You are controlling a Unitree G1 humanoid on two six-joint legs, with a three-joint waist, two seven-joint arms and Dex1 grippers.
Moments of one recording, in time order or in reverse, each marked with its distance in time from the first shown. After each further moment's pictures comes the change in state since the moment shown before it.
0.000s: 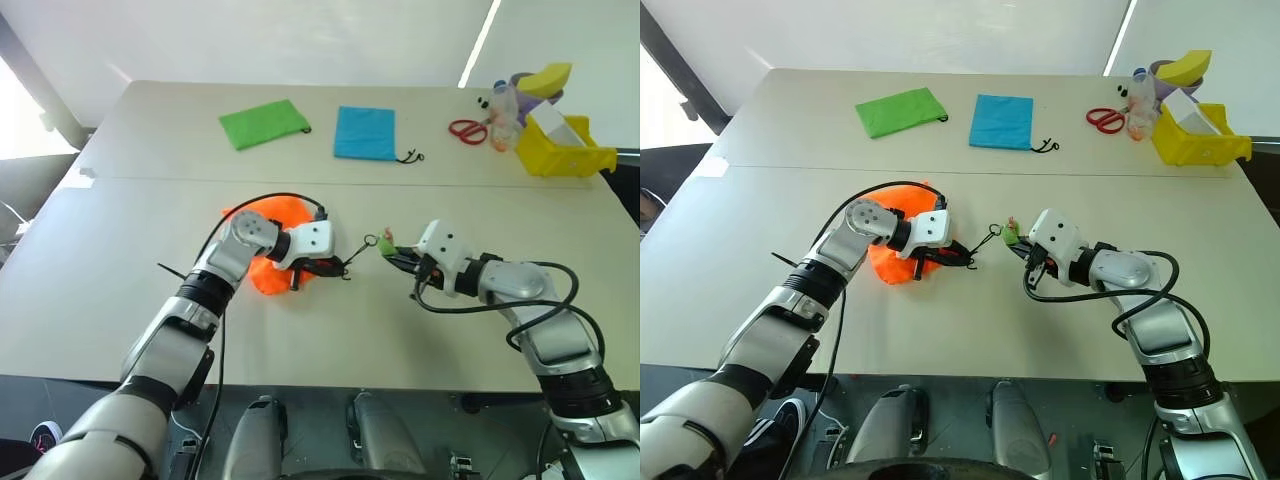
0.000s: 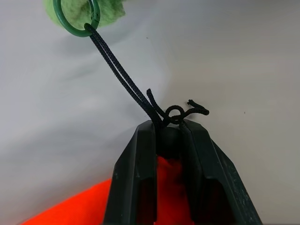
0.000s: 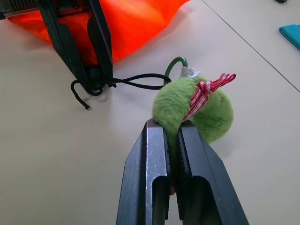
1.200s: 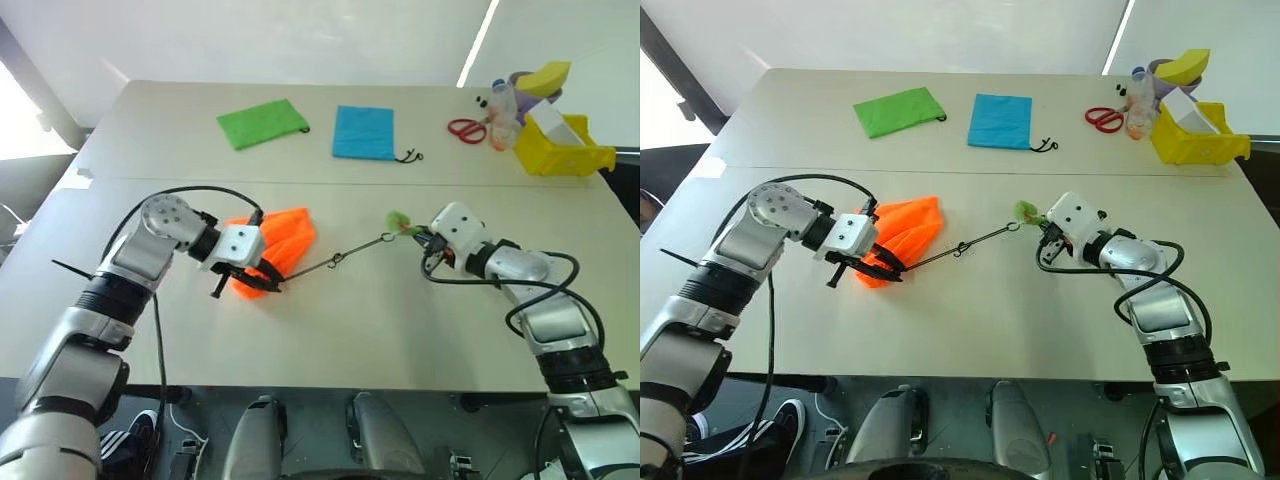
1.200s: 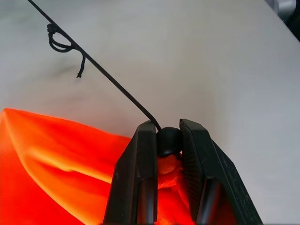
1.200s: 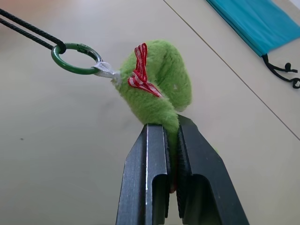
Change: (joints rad) left arm 0.115 0.448 -0.038 -0.315 -0.331 0.000 -0.307; right arm -0.089 -0.003 -0.017 0.224 -0.114 -0.099 -0.147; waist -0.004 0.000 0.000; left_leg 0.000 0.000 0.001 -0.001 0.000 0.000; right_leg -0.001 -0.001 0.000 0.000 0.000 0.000
